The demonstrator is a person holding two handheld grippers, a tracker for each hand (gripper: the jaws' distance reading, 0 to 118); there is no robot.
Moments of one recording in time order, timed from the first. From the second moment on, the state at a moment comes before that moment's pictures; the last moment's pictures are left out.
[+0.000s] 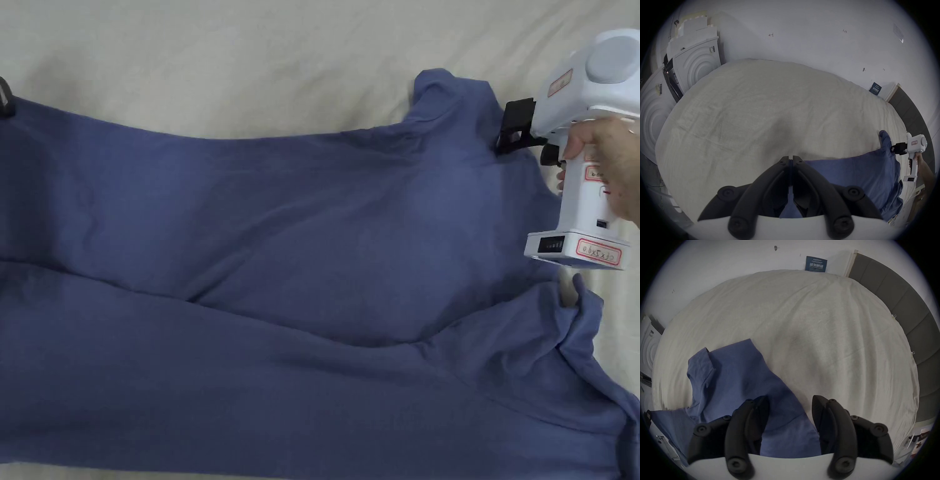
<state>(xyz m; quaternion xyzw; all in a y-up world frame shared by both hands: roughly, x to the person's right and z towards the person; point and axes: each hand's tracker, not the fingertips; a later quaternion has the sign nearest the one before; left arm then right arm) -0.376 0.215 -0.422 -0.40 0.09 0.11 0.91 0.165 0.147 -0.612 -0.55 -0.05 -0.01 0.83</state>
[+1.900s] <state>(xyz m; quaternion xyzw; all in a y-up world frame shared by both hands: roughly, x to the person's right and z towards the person) -0.361 0.213 -0.162 -0.37 0.17 0.12 0.90 0.255 0.224 -0.234 -0.42 -0.05 -0.08 0.90</state>
